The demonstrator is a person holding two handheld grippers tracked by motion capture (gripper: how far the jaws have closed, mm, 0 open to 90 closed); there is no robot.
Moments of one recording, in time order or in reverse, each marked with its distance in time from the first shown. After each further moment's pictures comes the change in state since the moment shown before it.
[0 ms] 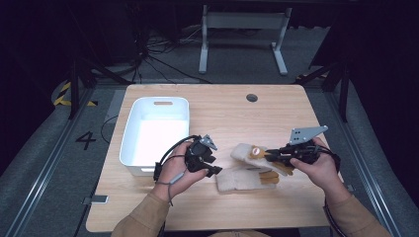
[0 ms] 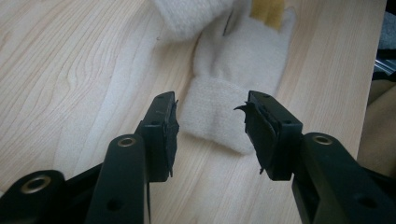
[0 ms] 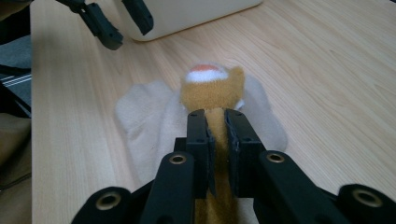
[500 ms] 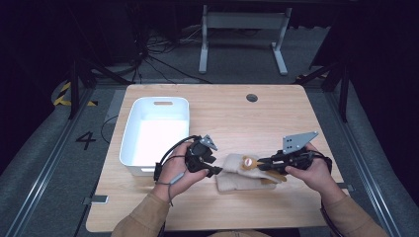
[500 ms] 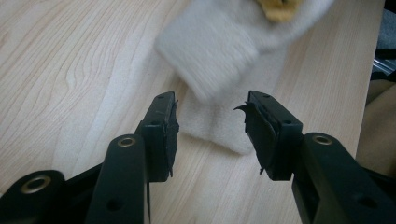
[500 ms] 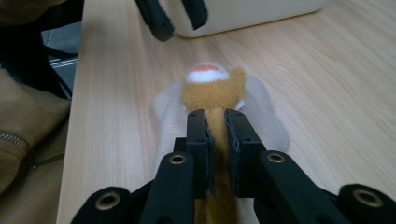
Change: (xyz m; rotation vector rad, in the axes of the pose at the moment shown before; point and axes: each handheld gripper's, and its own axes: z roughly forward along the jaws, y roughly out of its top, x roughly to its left) left arm -0.001 0.000 0.000 0.001 -0.003 0.005; right arm 0.009 -0.005 0.020 -0.009 0.151 -0.100
